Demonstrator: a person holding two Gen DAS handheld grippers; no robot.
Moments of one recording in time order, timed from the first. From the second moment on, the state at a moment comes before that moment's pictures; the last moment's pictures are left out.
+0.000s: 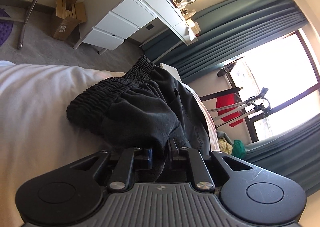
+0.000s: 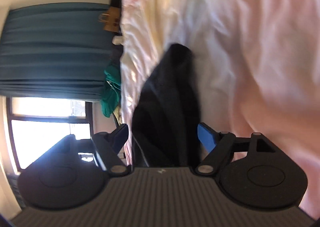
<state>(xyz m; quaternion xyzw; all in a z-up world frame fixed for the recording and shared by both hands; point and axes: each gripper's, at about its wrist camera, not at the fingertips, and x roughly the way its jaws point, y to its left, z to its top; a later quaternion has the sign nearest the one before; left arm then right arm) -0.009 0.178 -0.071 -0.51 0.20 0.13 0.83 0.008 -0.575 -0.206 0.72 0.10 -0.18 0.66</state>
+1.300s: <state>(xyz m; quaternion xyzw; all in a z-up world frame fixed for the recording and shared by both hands) -0.005 0.163 -0.091 -0.52 0.23 0.14 0.81 -0.011 -0.607 -0.168 0.52 0.05 -0.35 0.78</state>
